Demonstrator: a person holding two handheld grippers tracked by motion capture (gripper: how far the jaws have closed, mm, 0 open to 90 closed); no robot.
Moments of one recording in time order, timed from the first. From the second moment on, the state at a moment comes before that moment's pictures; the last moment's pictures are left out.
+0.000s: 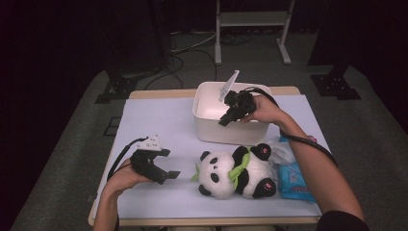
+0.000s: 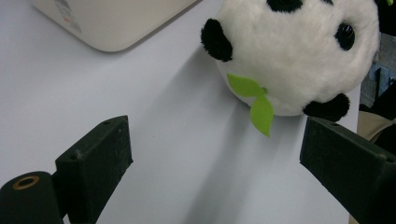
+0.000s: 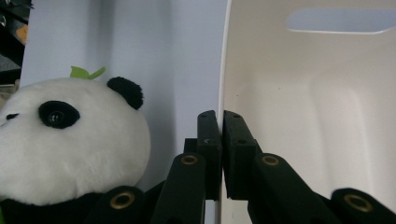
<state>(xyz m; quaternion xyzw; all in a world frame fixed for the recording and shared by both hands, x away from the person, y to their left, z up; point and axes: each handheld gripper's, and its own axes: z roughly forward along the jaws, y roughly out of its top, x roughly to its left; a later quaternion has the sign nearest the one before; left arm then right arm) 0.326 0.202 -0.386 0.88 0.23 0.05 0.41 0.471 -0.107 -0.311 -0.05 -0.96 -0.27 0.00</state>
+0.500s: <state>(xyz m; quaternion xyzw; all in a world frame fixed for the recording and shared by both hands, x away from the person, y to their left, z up) 0.326 0.198 -0.388 0.88 0.23 0.05 0.41 0.452 -0.095 -0.312 -0.02 -0.96 -0.28 0.02</state>
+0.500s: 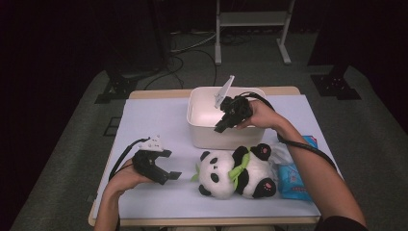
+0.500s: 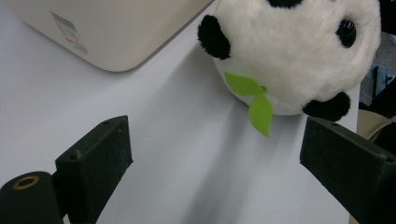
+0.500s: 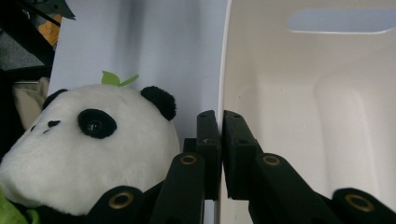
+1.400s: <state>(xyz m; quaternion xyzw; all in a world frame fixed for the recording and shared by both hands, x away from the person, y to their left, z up) 0.325 0.198 -0.388 0.88 0.22 0.05 0.41 0.440 -0.089 -0.308 -0.03 -0.96 -0.27 0.04</state>
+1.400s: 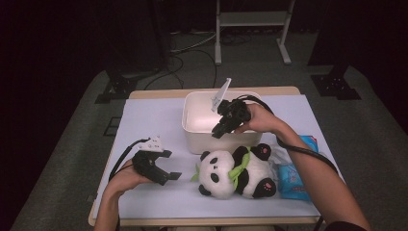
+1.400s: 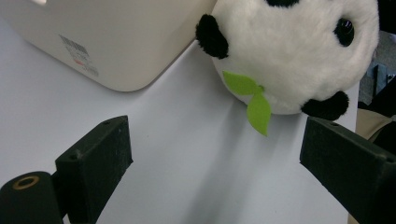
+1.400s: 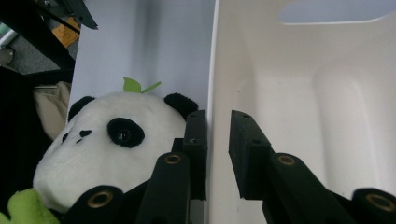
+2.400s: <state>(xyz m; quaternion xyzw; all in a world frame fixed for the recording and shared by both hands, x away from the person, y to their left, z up) 0.325 0.196 -0.390 0.89 0.22 0.05 0.40 0.428 -0.090 -0.306 0.00 -0.96 -0.28 0.03</state>
